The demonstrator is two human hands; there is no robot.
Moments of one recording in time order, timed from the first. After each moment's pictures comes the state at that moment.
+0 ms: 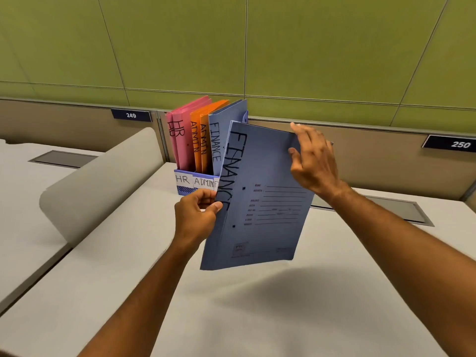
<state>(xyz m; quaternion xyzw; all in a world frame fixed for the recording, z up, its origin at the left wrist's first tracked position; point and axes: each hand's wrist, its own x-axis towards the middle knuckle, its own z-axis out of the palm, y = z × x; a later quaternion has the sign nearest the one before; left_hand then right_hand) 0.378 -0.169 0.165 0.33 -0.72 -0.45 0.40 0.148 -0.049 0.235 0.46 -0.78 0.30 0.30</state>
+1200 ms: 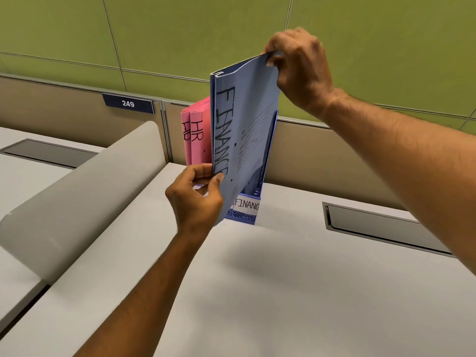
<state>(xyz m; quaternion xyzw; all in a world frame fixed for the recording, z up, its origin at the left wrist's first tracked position) 0.321 -0.339 0.165 0.26 -0.68 -0.35 0.59 0.115 -0.292 0.361 0.58 -0.67 0.25 0.40</state>
